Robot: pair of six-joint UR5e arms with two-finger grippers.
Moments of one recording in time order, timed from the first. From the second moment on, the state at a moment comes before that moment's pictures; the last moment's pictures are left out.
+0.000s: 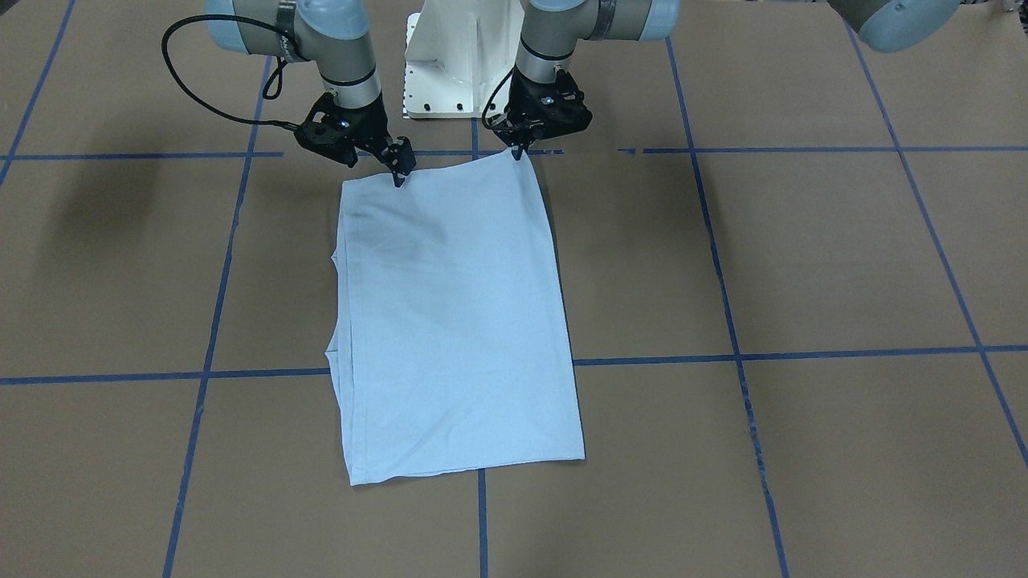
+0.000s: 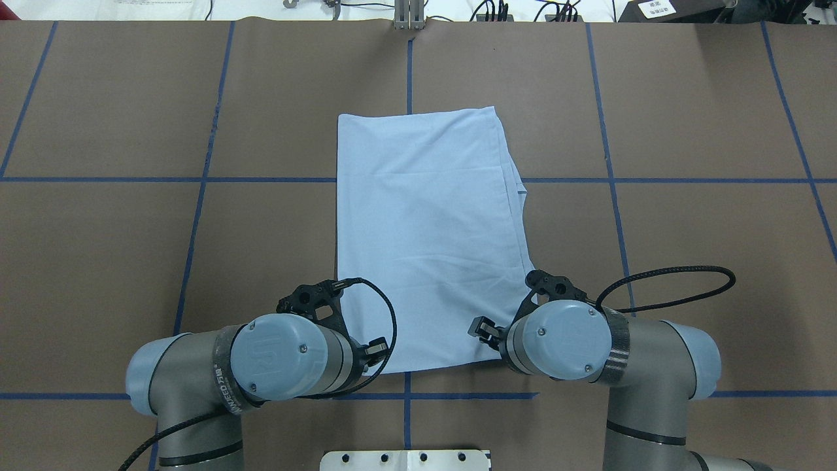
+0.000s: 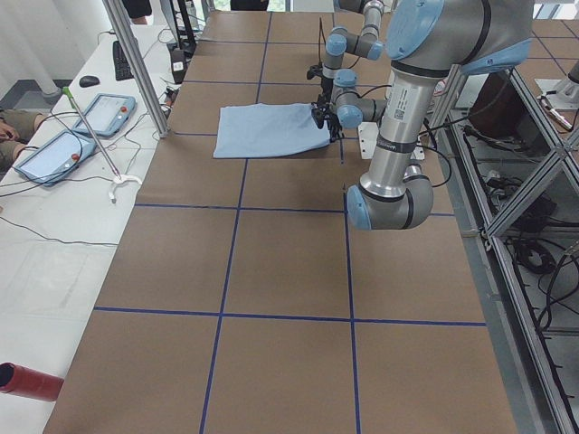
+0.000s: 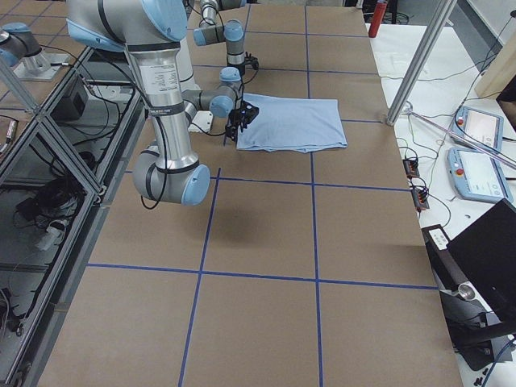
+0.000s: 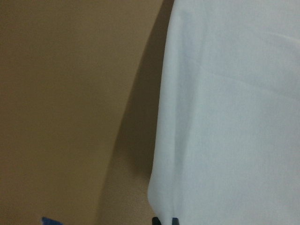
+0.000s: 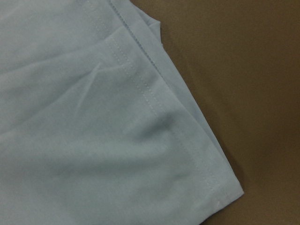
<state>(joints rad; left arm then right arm) -0.22 -2.08 -1.90 -1.67 -1.68 -1.81 0.26 -1.24 1.95 -1.52 1.67 1.89</state>
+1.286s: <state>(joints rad) -0.22 -2.08 -1.90 -1.67 -1.68 -1.81 0.25 -1.24 1.92 -1.52 1.66 1.89</state>
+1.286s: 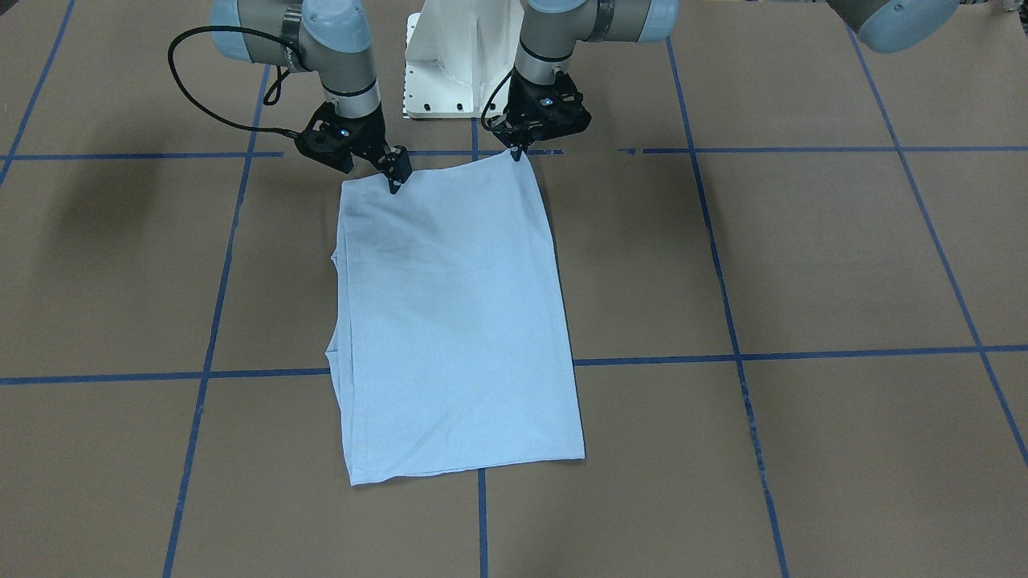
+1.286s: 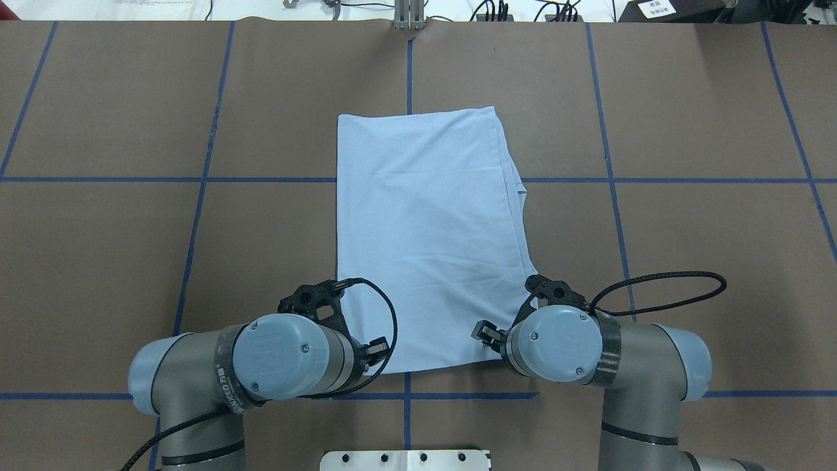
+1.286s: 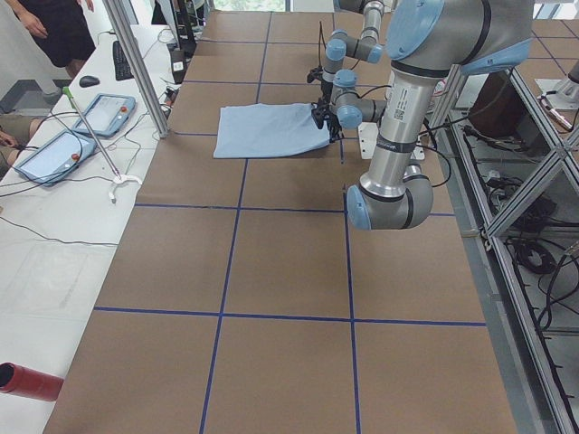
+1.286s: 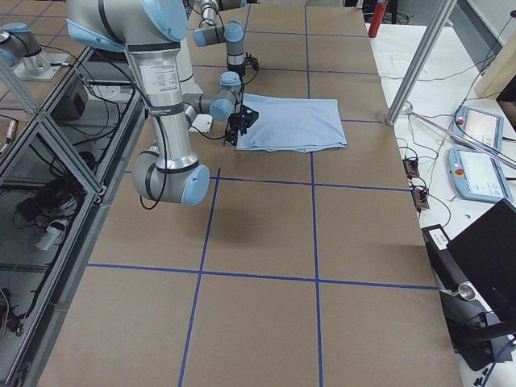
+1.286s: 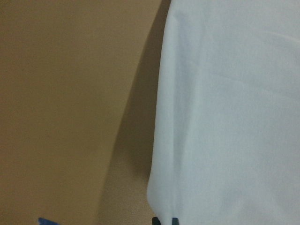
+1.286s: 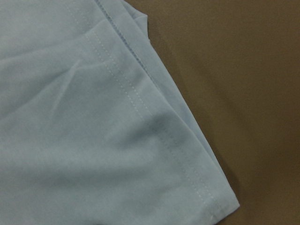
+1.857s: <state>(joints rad) -0.22 -2.08 -1.90 -1.67 -1.68 -1.81 0.25 -1.23 1.92 -1.52 1.66 1.89</state>
